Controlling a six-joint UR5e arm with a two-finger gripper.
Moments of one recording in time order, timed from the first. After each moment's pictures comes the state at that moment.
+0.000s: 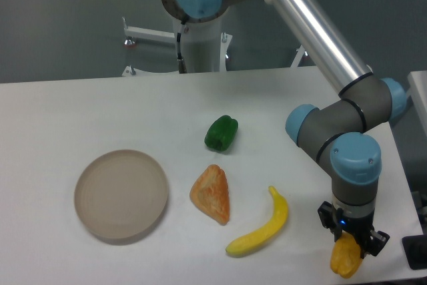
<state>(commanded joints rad) 2.34 -2.54 -0.72 -1.10 1.62 1.23</state>
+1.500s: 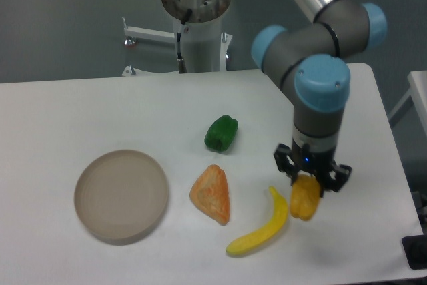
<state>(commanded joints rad) 2.27 -2.10 -1.02 -1.39 1.54 0.78</state>
